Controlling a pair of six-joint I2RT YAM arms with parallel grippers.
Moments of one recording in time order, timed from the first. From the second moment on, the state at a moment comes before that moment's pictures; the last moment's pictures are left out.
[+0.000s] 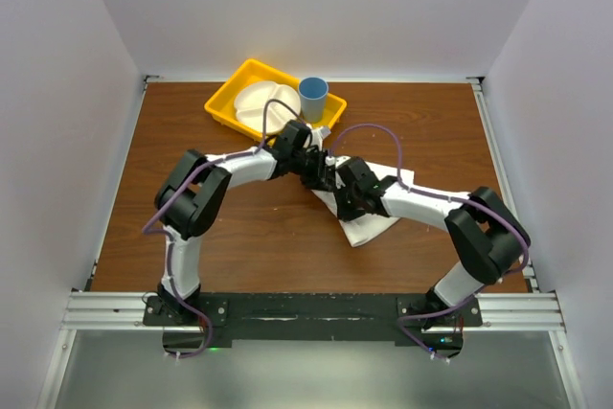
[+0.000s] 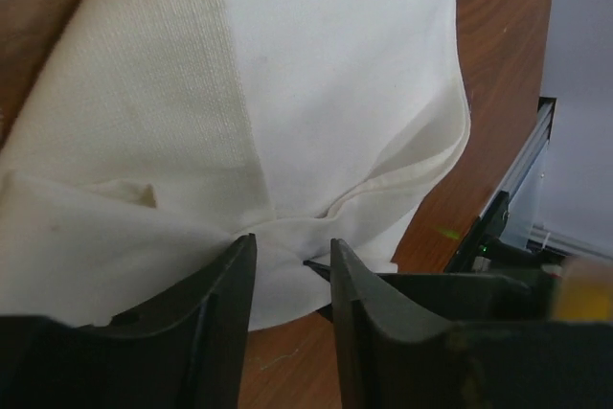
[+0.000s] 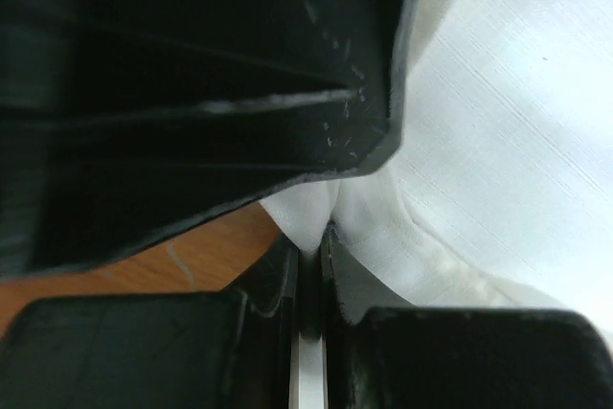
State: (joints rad) left arm -0.62 2.05 1.28 -0.06 0.59 -0.63; right arm 0.72 1.63 0.88 -0.32 0.06 0.25
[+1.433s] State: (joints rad) left arm -0.72 2.01 1.36 -0.52 0.19 -1.15; right arm 0.41 1.60 0.56 0.12 -0.68 0.49
